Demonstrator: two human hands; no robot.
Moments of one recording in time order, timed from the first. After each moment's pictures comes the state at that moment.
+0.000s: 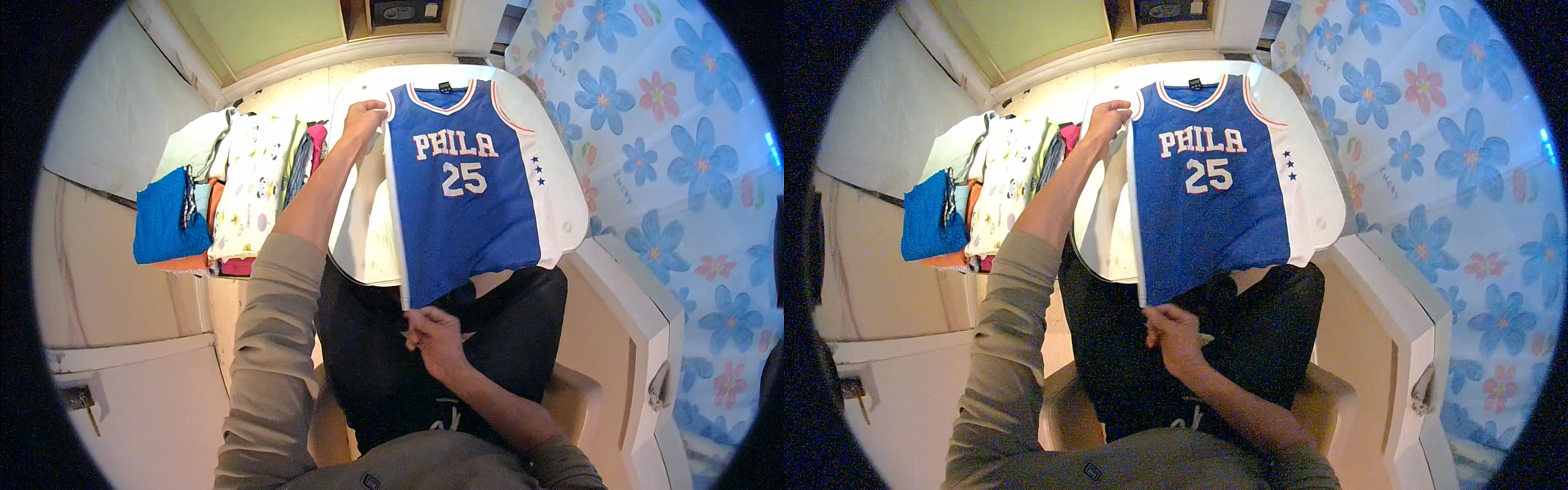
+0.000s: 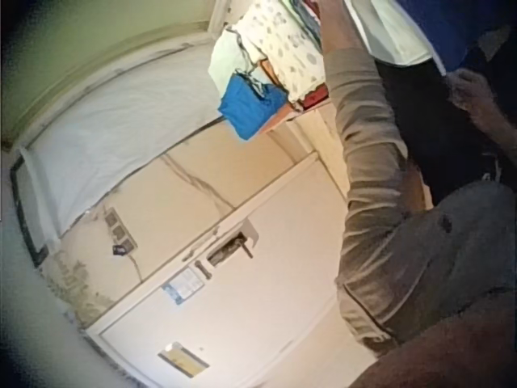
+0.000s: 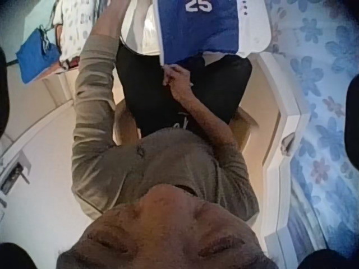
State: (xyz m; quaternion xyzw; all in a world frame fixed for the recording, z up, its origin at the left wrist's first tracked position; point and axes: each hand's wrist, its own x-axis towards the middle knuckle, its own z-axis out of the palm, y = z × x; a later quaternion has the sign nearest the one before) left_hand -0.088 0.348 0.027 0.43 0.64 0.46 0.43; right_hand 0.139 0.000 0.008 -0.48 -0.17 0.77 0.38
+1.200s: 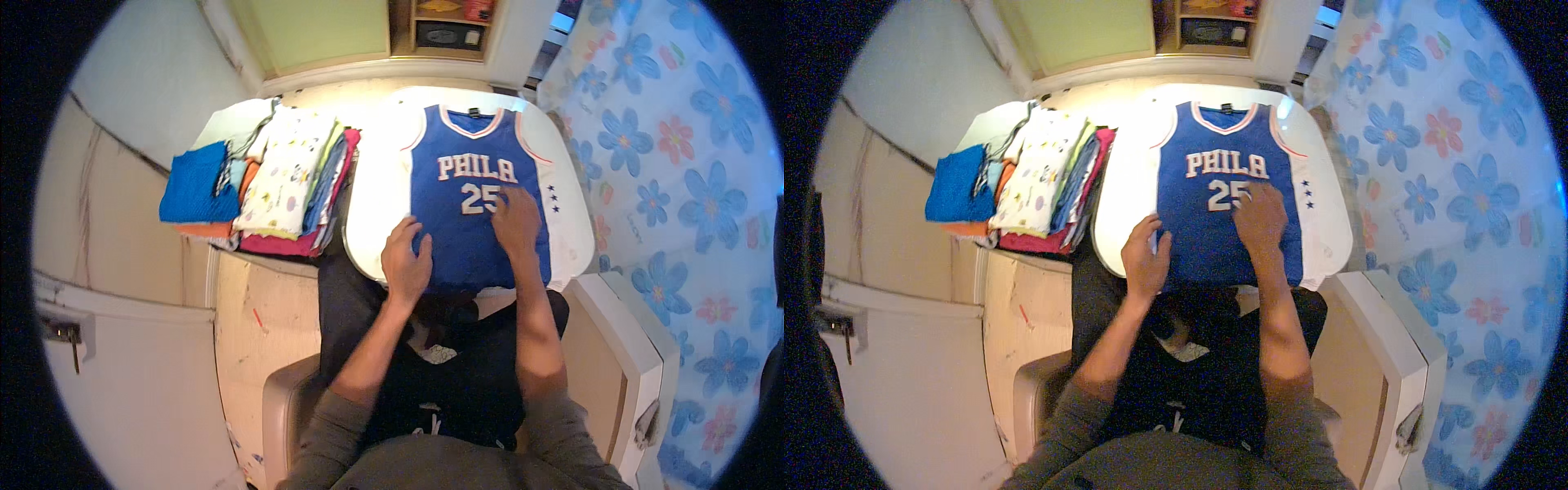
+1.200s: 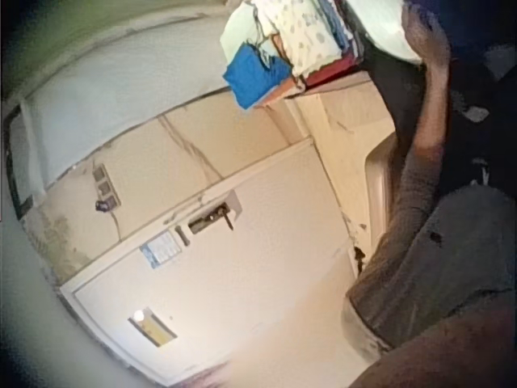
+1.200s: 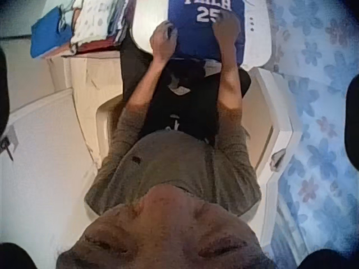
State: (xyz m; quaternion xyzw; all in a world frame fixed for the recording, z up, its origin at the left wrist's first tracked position) left_hand 0.024 0.101 -0.008 0.53 0.66 0.53 0.04; right_hand 0.210 0.237 0.023 -0.58 -0.76 0.04 0.28
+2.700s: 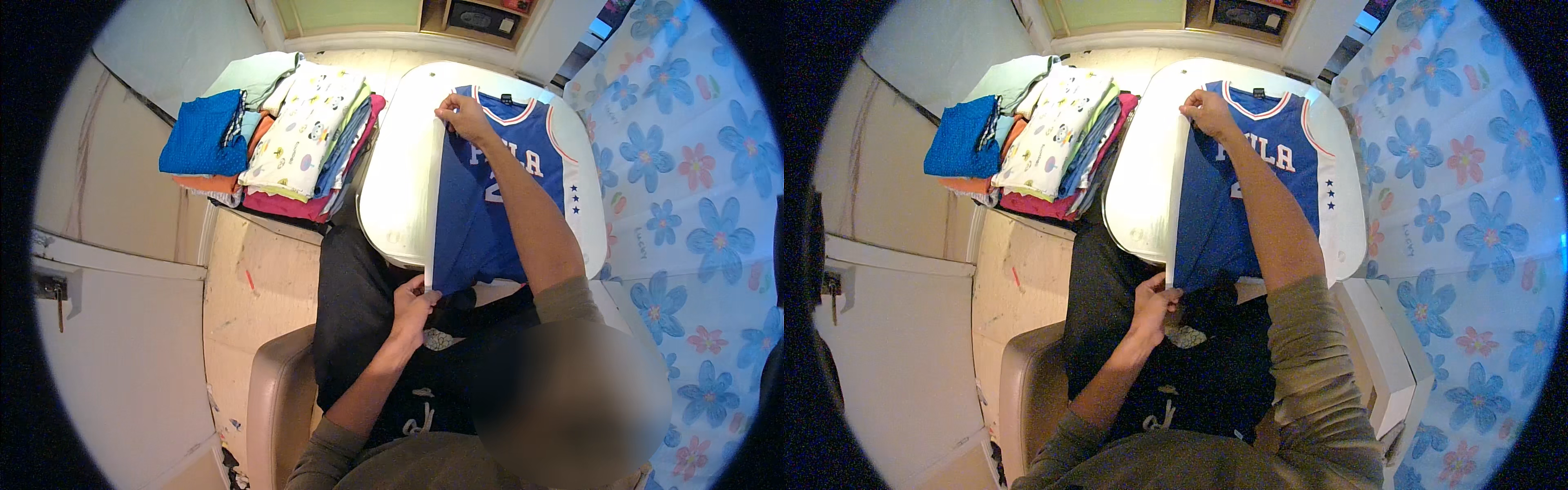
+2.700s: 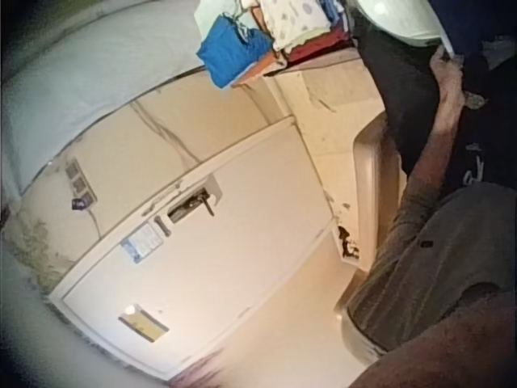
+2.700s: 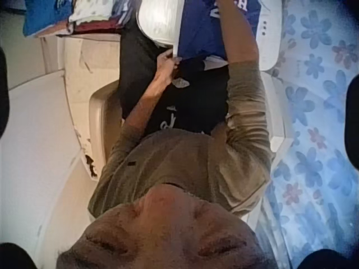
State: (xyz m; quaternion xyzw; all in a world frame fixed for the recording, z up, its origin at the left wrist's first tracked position) left_hand 0.058 -0.005 -0.024 0.10 0.57 0.57 0.58; right_hand 0.042 0.387 0.012 -0.37 -0.80 0.41 0.26
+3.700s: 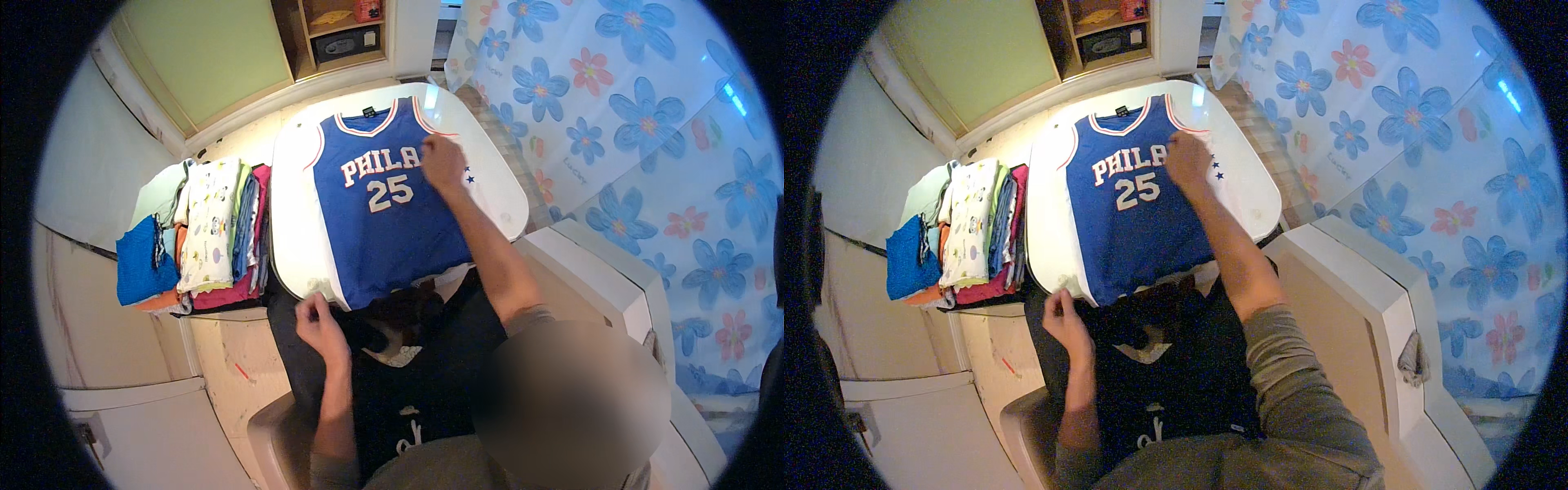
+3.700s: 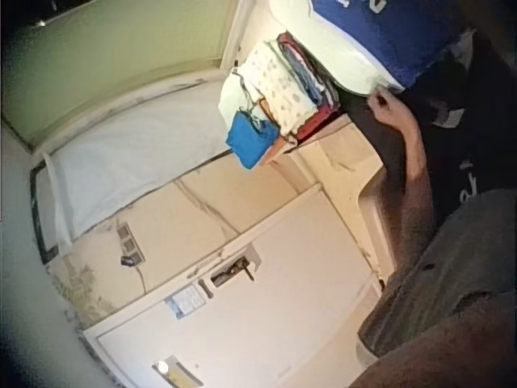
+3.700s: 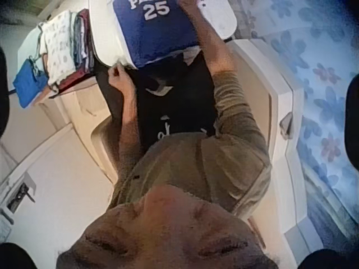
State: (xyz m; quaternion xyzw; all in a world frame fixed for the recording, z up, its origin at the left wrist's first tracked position) left_hand 0.027 0.019 -0.034 0.28 0.68 0.65 0.19; right_hand 0.248 0.338 0.007 -0.63 -0.68 0.04 0.38
